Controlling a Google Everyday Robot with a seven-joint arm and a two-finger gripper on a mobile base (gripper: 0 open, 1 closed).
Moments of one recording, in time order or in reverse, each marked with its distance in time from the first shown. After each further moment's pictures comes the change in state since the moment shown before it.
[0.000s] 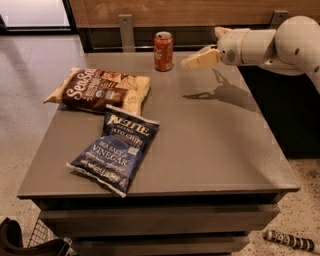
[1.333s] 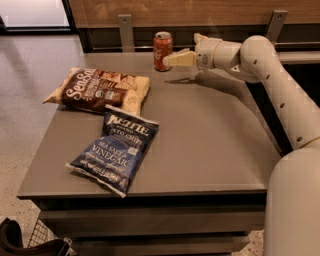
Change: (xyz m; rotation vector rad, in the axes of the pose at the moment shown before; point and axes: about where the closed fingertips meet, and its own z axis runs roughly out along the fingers) arm 0.021 -0.030 0.099 -0.026 -0.147 0.103
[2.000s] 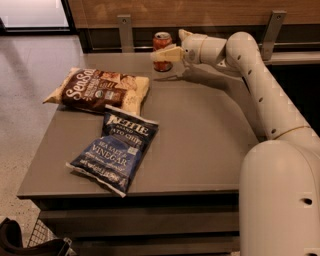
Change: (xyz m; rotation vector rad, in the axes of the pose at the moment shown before) arm -0.002 0.014 0.053 -0.101 -0.053 0.026
